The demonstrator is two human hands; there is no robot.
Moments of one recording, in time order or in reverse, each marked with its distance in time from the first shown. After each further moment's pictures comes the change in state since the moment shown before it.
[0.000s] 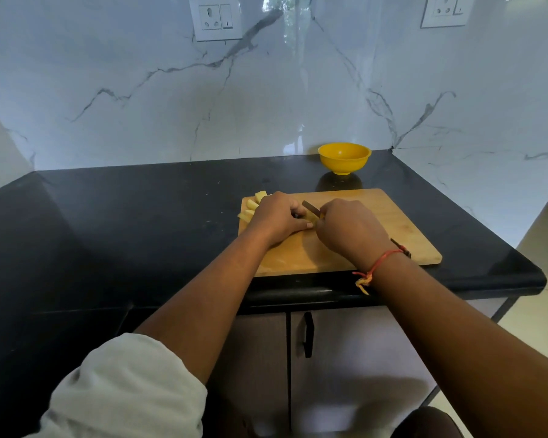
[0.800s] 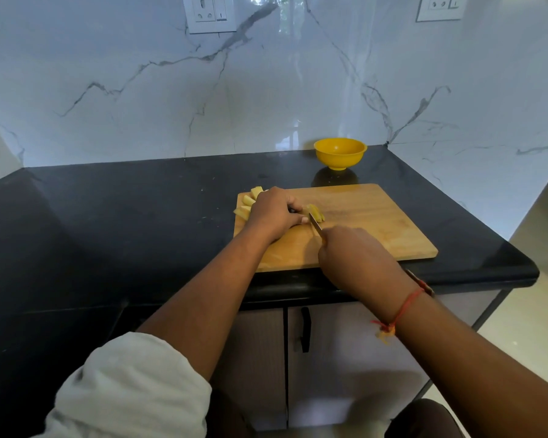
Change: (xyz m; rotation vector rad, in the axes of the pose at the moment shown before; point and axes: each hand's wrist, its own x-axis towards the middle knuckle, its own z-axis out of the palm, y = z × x) left_hand 0.001 -0.001 0.005 -0.084 0.072 -0.073; right_hand -0.056 0.002 -0.001 -0.022 -0.198 0.009
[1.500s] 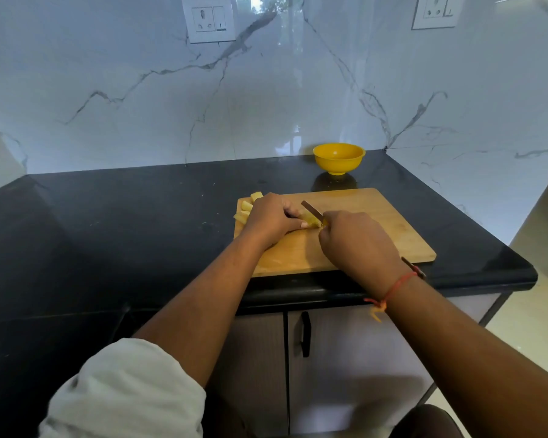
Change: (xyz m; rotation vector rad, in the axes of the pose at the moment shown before) left_hand -0.002 -0.004 -0.001 -0.039 -0.007 0.004; right_hand 0.016 0.009 -0.008 0.027 0.247 -0.057
